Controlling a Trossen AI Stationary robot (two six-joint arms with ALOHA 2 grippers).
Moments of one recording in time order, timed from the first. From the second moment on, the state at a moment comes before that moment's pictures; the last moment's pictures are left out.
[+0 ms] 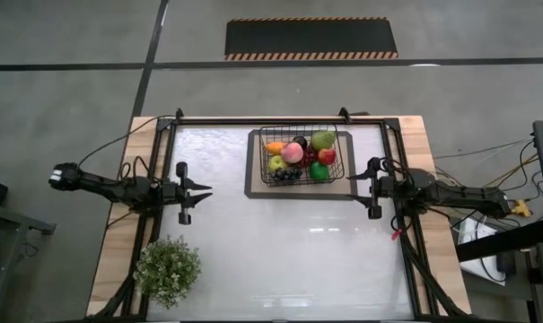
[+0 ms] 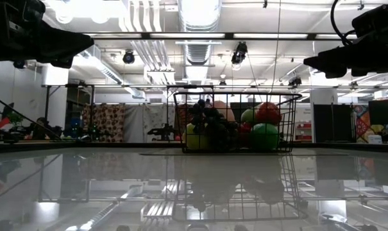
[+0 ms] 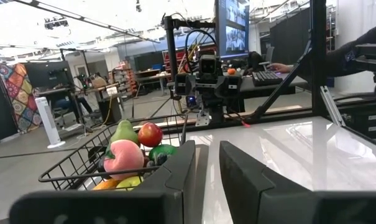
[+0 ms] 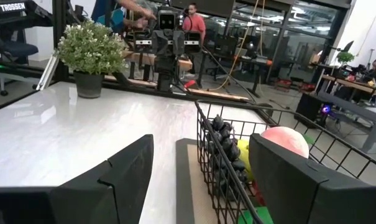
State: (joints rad) left arm -0.24 0.24 0.00 0.31 -0.33 0.19; right arm -0.09 0.04 0.01 0.03 -0.07 -0.19
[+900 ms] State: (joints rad) left arm -0.24 0.24 0.00 0.31 -0.33 0.19; right arm -0.09 0.04 0.01 0.03 -0.07 -0.19
